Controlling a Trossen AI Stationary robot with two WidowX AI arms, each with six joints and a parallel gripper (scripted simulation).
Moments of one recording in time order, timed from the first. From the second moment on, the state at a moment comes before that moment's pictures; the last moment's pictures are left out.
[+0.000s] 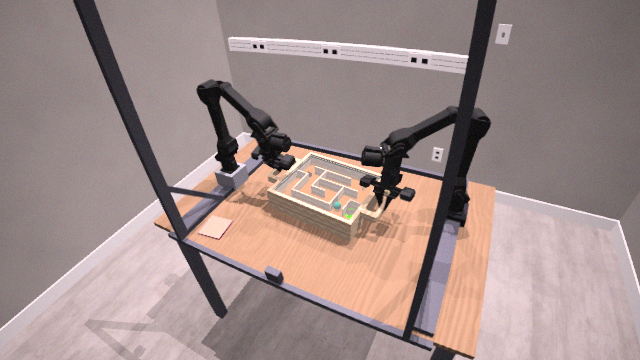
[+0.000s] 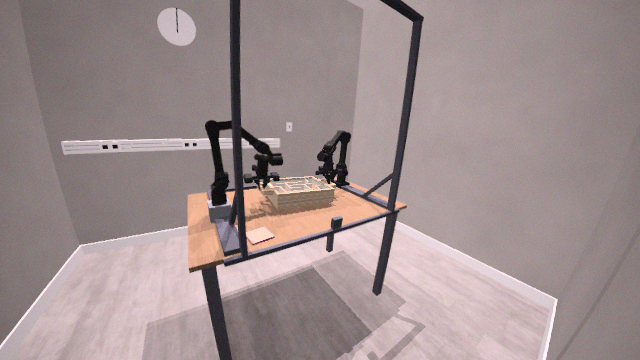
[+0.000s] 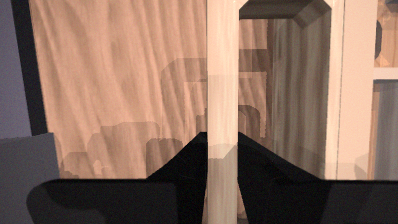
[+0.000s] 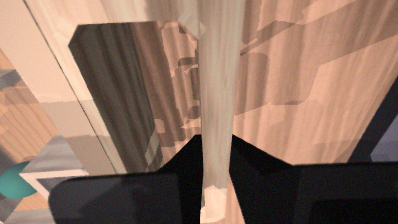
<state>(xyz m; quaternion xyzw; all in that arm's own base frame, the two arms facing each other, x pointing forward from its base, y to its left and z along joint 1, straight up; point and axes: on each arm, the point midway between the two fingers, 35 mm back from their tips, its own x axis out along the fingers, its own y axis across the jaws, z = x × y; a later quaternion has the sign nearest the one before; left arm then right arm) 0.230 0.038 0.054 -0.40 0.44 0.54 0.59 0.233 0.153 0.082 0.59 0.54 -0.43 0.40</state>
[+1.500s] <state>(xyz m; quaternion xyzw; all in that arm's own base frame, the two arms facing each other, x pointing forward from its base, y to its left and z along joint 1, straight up) 0.232 0.037 0.063 -0.38 0.45 0.56 0.59 0.232 0.155 0.074 0.60 0.53 -0.43 0.42</state>
